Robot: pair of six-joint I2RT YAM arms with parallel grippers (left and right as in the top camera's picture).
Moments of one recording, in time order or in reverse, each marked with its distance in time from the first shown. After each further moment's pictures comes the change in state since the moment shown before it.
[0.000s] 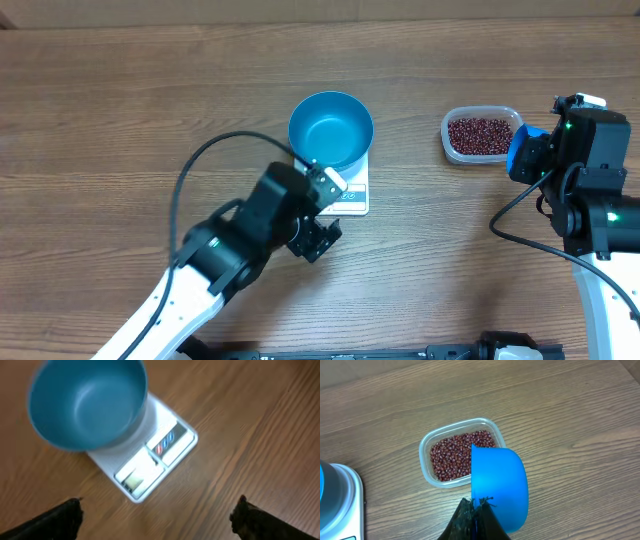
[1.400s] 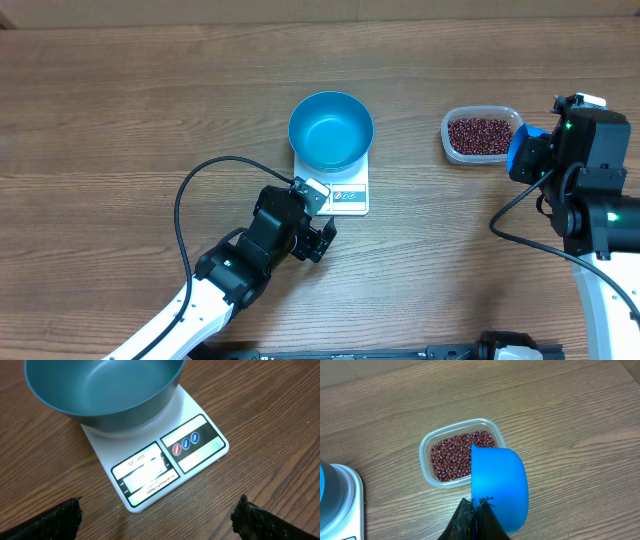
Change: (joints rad) left arm 0.000 -0.008 -0.373 0.483 -0.110 -0.194; right arm 0.000 0.000 0.000 0.001 0.000 0.000
